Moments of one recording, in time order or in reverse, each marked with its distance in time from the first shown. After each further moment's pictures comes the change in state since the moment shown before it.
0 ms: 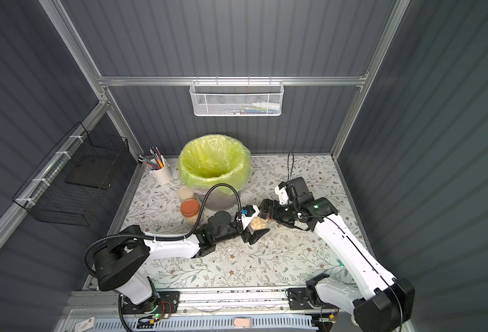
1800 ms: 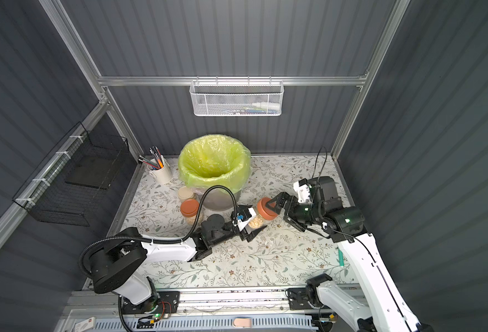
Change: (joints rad) left arm -0.003 -0.029 -0.077 0.181 -0.078 0.183; right arm -0.118 -0.137 0.192 -0.205 -0.098 0.172
